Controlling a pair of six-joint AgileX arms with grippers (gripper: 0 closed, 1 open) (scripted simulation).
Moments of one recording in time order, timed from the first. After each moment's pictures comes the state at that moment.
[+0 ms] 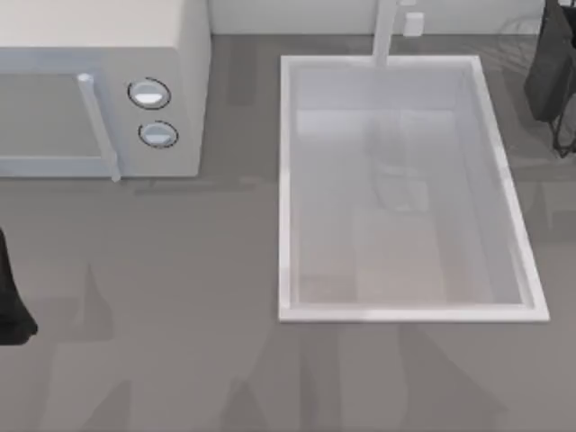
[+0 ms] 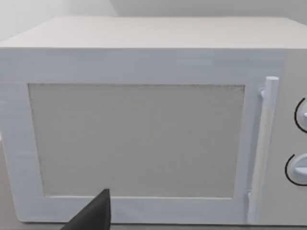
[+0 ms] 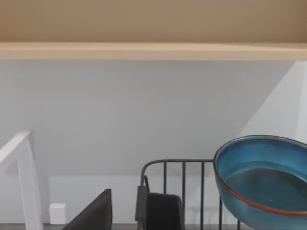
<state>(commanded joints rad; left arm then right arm) 0.00 0.00 0.00 0.00 0.00 0.00 -0.13 0.69 0.42 0.35 -0.12 0.02</state>
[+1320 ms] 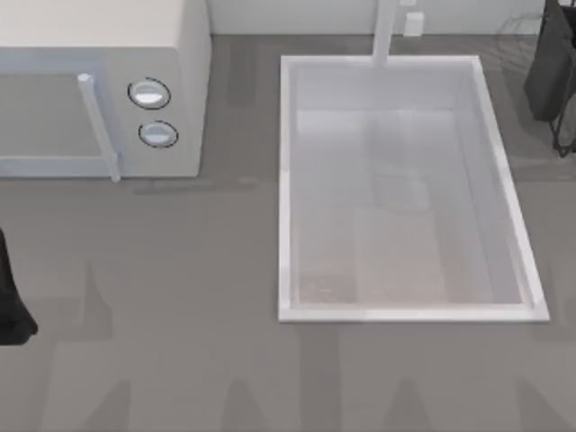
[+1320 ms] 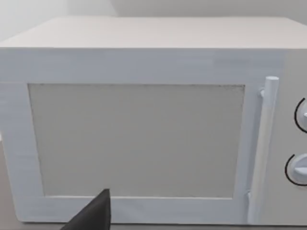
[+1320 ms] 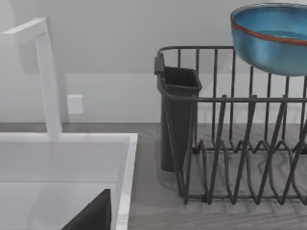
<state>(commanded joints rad) 0.00 0.00 0.00 0.00 0.00 0.00 0.00 0.00 0.00 0.00 0.00 0.00</state>
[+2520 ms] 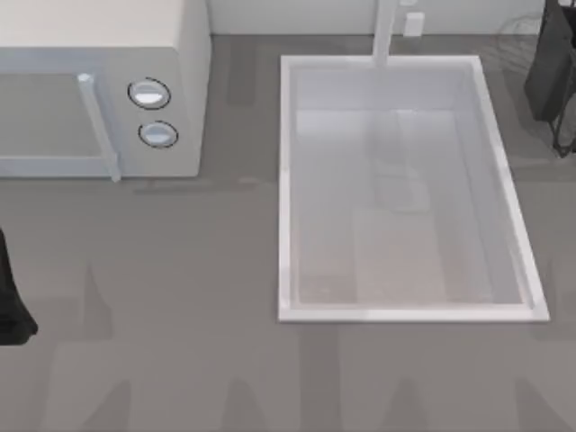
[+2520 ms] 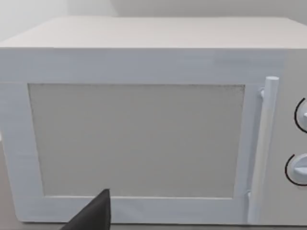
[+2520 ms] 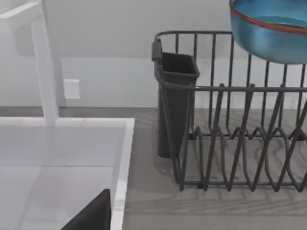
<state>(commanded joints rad) 0.00 0.00 0.00 0.00 0.00 0.00 -0.01 0.06 0.06 -0.05 0.00 -0.01</state>
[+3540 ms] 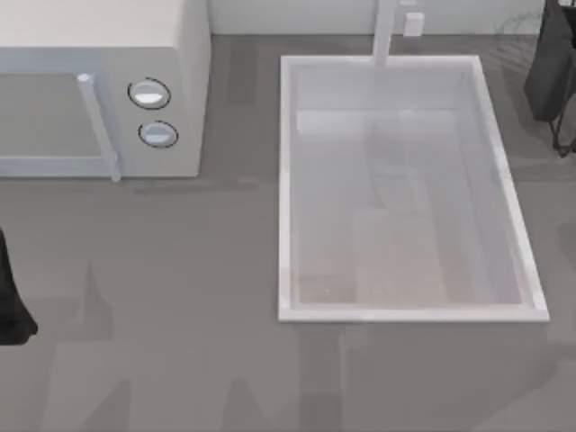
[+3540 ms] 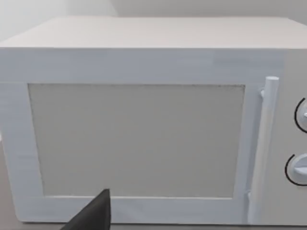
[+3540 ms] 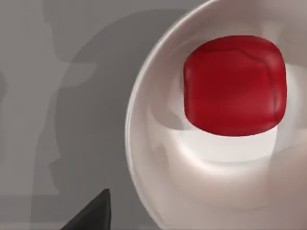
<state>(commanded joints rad) 0.00 0.00 0.00 0.00 0.00 0.00 -0.22 1.49 1.08 -0.93 0.00 -0.21</state>
